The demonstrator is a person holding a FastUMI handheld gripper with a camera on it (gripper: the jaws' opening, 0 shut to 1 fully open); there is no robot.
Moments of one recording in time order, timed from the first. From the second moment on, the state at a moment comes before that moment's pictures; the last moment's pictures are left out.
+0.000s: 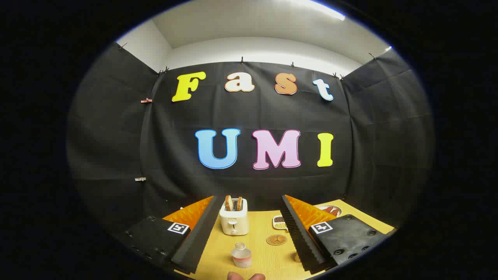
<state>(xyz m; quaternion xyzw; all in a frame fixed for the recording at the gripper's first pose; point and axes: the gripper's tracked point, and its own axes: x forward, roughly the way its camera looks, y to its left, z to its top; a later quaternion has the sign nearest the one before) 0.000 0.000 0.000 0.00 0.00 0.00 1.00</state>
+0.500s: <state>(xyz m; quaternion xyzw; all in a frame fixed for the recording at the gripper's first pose) 0.008 0.010 -0.005 0.00 0.00 0.00 1.00</state>
